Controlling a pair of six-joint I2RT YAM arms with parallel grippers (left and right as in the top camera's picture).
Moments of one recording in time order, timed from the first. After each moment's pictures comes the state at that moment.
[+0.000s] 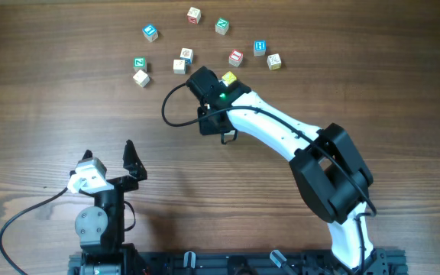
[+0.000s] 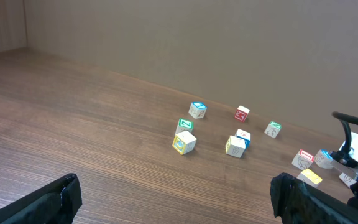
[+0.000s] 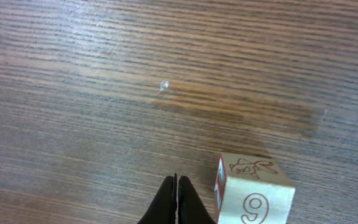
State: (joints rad) left arm 0.06 0.01 0.01 -0.07 -0.06 -0.27; right arm 0.72 2.12 1.59 -0.77 0.03 0.56
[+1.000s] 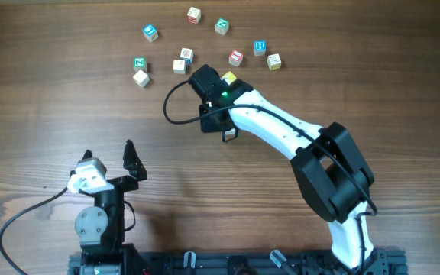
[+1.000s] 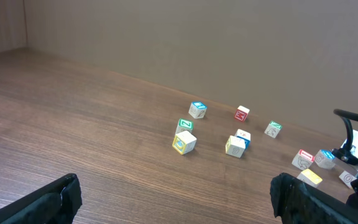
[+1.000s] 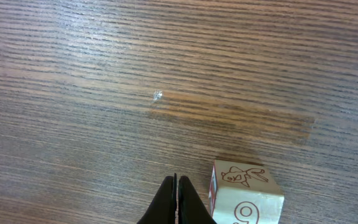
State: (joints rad) left arm 0.06 0.01 0.01 -0.07 -0.06 -0.27; right arm 0.71 2.12 1.59 -0.76 0.04 0.56
